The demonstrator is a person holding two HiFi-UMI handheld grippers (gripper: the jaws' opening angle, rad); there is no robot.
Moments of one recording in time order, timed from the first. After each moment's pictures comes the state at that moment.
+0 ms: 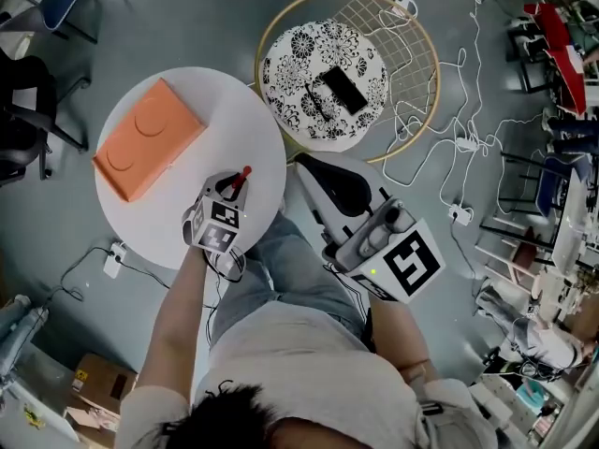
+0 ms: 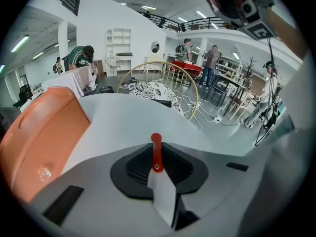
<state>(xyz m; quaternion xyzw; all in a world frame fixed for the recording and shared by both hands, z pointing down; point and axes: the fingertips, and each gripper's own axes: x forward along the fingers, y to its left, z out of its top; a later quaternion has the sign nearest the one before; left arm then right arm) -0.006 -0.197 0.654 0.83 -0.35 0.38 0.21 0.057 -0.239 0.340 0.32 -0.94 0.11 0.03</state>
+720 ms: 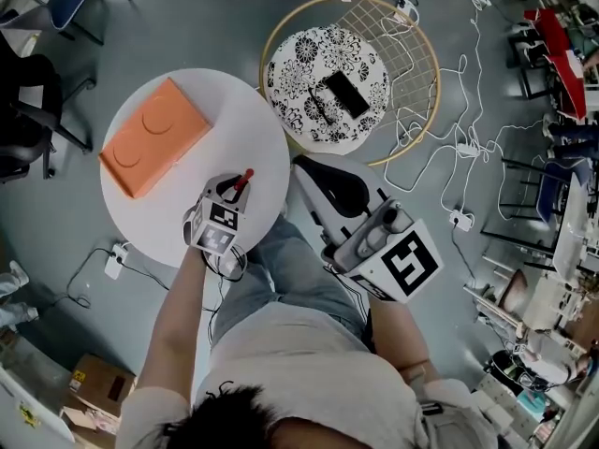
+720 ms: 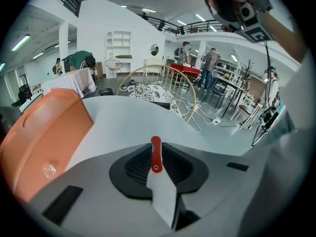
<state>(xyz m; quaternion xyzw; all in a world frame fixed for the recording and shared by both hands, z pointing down) -0.007 -0.194 0.650 0.84 -0.34 0.37 0.21 0.052 -0.230 0.336 0.31 -0.94 0.10 0.02</state>
